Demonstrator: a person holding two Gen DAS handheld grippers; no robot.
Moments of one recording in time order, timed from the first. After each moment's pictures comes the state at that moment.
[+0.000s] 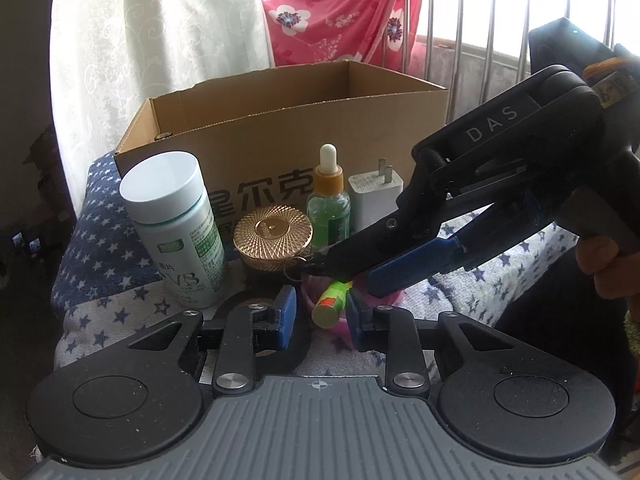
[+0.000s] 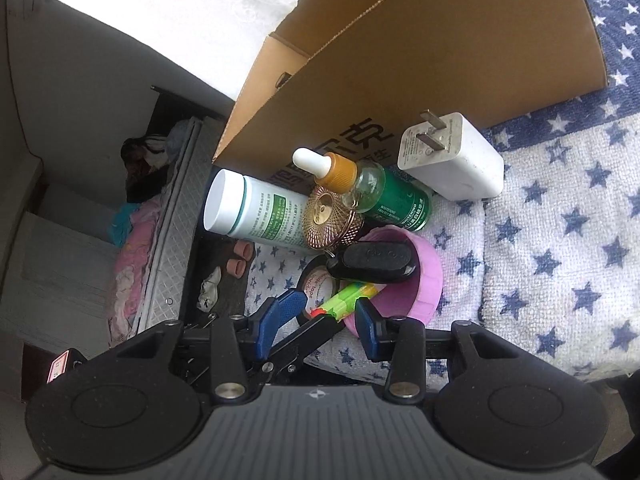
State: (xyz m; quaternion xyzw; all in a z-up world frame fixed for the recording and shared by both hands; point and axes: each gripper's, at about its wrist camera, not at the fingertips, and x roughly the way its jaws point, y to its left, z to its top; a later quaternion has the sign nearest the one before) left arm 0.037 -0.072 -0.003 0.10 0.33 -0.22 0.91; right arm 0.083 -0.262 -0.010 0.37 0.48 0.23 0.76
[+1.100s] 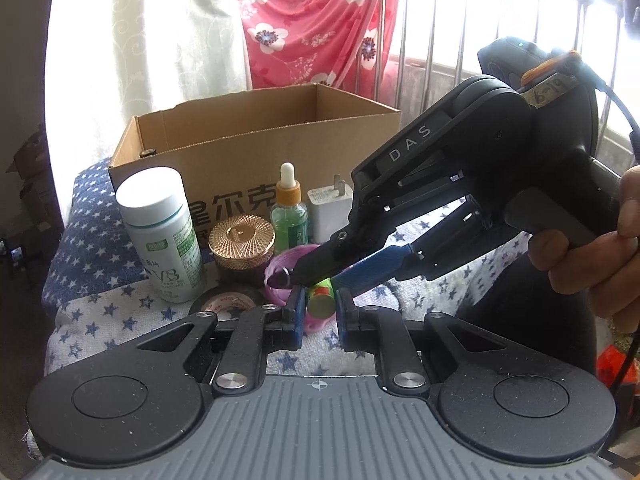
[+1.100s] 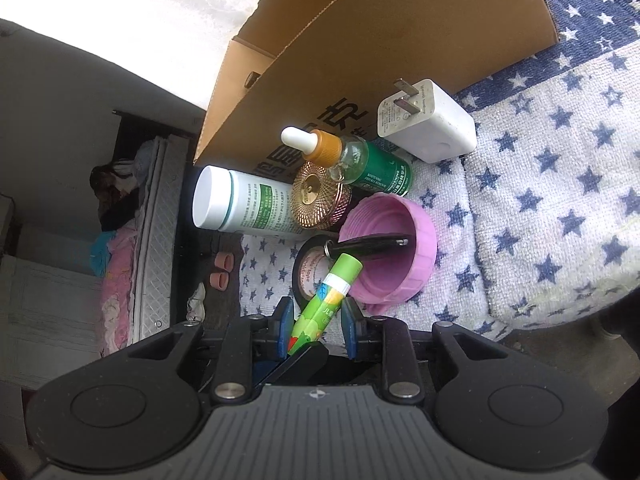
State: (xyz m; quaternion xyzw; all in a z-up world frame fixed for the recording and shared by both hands) left arm -0.006 -0.066 0.019 0.08 0.30 -0.26 0.91; right arm 0.057 -0.245 -0.001 0.40 0.50 0.17 0.75
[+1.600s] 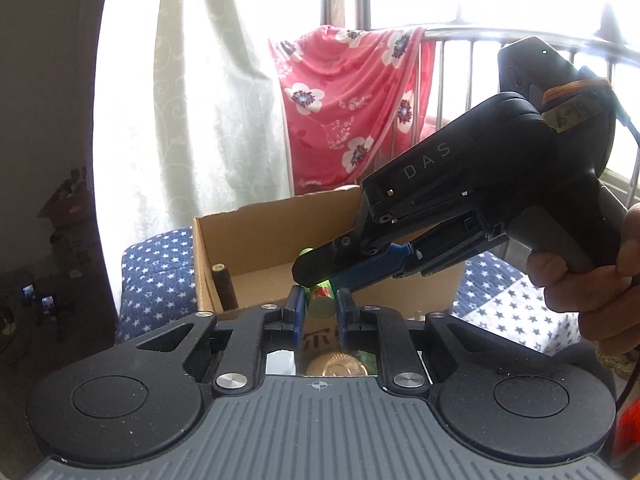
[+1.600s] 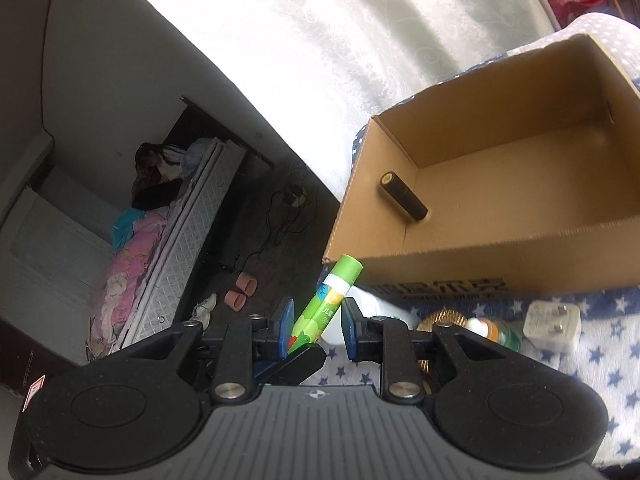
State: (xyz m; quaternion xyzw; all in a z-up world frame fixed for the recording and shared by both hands) left arm 0.076 -0.037 0.099 0.07 0.24 -0.22 0.94; right arm 0.143 -0.217 0.109 0.30 0.42 0.24 0.82
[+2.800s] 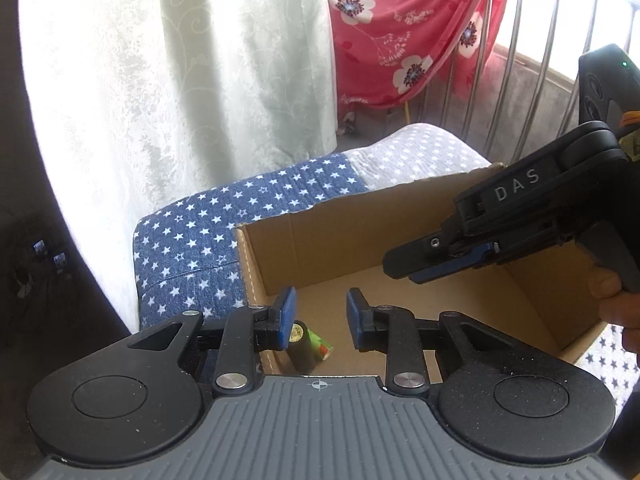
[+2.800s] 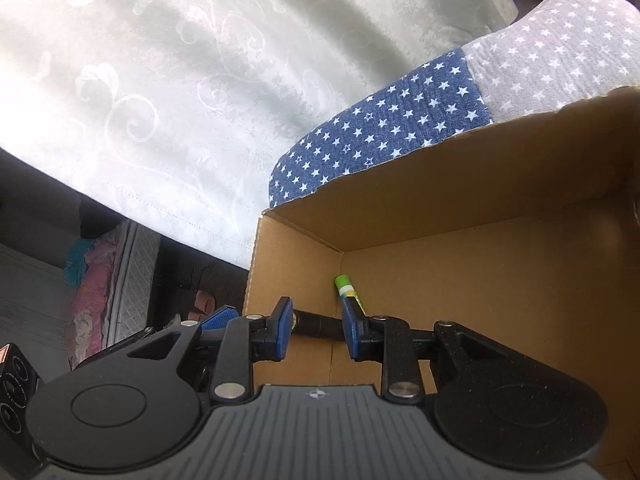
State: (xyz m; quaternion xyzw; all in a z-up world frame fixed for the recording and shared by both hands) left arm 0.261 -0.037 0.104 0.08 0.38 -0.17 0.91; right arm 0.309 -0.273 0.069 0.34 0.49 0.17 0.79
